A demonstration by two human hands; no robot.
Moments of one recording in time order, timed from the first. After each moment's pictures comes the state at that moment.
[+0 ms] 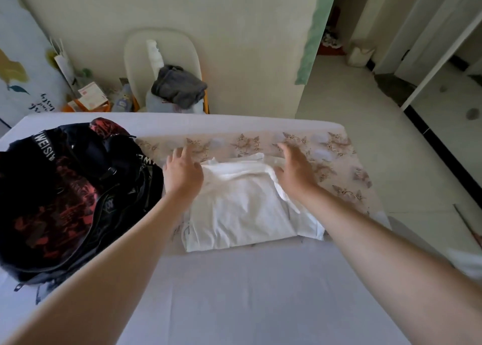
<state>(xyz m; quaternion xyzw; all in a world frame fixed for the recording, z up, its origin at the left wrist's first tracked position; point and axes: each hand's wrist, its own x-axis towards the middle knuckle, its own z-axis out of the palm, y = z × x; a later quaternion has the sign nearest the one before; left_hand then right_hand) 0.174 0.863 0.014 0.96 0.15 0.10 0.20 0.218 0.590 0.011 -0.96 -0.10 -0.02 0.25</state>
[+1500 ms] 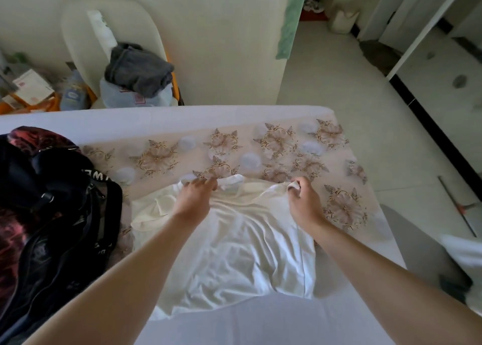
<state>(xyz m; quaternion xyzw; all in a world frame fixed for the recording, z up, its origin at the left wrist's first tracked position) 0.245 0.807 -0.099 0.98 -0.08 0.04 0.15 0.233 0.526 -0.086 -0.89 0.14 0.02 0.42</state>
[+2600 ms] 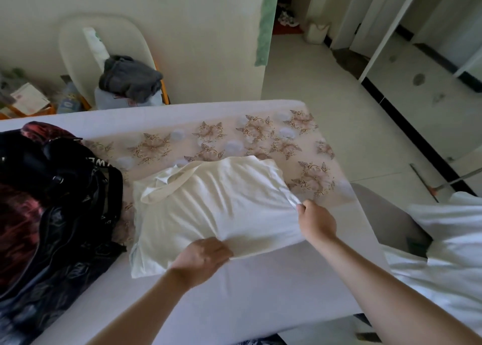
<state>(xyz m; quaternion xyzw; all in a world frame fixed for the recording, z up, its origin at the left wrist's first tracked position) 0.041 0.794 -0.129 0.89 -0.40 0.07 0.21 0.093 0.475 -0.077 -0.96 0.20 0.08 0.16</state>
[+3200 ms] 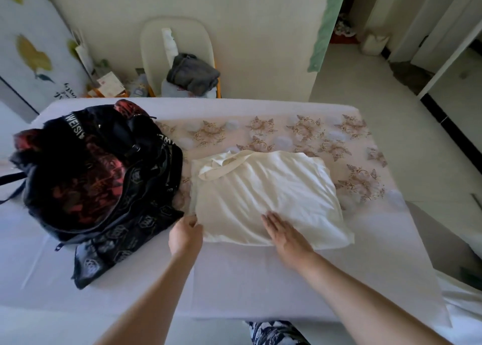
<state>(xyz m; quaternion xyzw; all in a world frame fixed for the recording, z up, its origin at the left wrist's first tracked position) -0.006 0.876 -0.087 0.87 0.34 -0.03 0.36 0.030 0.610 -0.114 -0.94 -0.33 0.11 0.00</state>
